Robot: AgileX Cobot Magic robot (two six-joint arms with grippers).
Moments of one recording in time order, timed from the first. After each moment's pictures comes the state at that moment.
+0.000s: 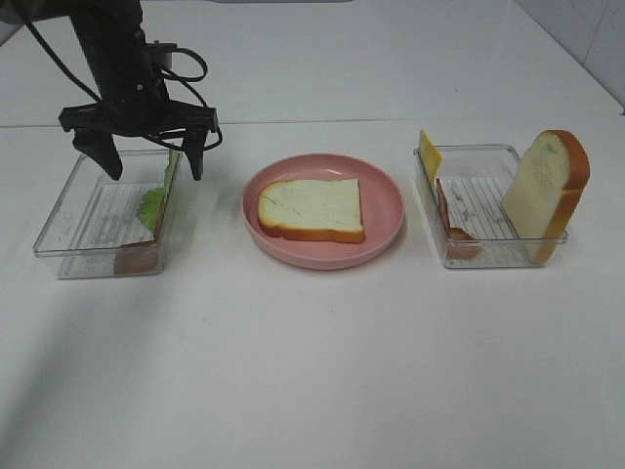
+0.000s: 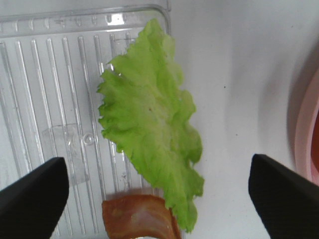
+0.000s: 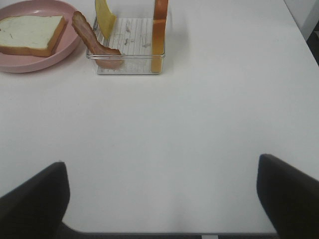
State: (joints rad) left arm -0.28 2.36 -2.05 0.01 1.18 -0.29; right arm 0.04 0.00 -0.46 0.02 1.11 -0.02
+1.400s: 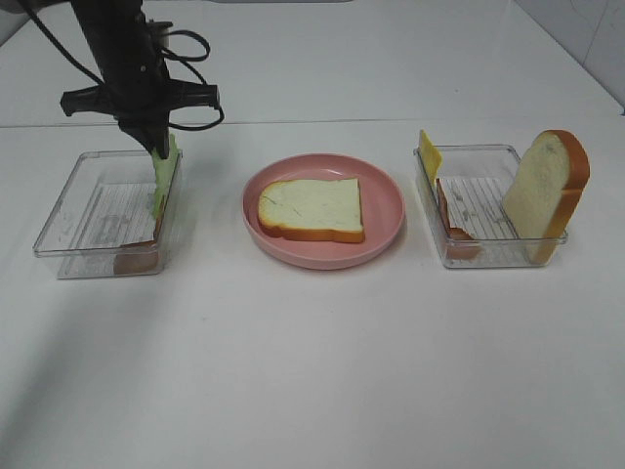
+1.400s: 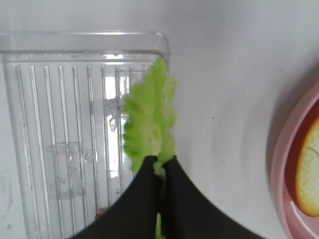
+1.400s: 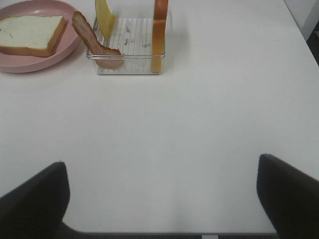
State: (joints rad) left arm -0.28 2.37 -2.15 0.02 1.20 -0.37; right arm 0.04 0.00 -0.46 0.02 1.11 -0.02
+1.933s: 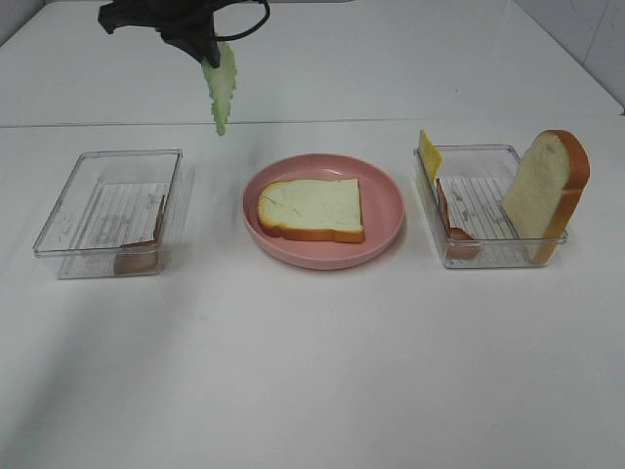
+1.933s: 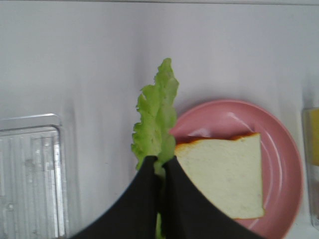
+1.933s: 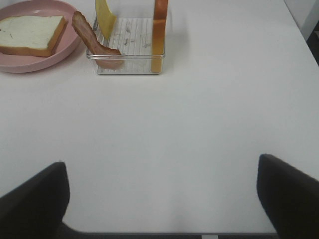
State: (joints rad) left arm -0.35 2.37 -2.44 -0.08 1.22 -0.37; right arm 0.04 0.00 -0.46 0.02 1.11 -0.02
